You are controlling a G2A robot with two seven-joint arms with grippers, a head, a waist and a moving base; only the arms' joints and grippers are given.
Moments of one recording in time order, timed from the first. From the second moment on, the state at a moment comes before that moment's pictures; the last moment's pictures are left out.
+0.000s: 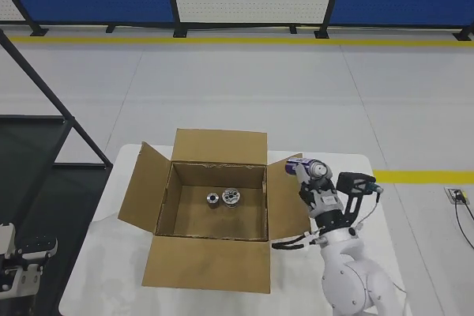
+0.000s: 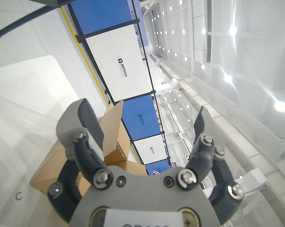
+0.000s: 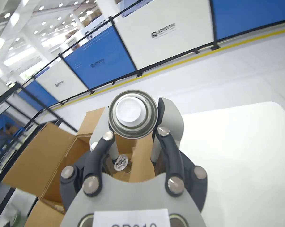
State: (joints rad) left arm 1.83 -1.37 -2.05 -2.28 -0.22 -0.07 -0.04; right arm -1.19 -1.54 1.34 -1.95 -1.12 0.06 0.28
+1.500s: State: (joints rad) left arm 1.83 -1.37 -2.05 -2.28 -0.22 -0.07 -0.04; right arm -0.49 -1.66 0.81 -0.99 -1.18 -0.10 0.86
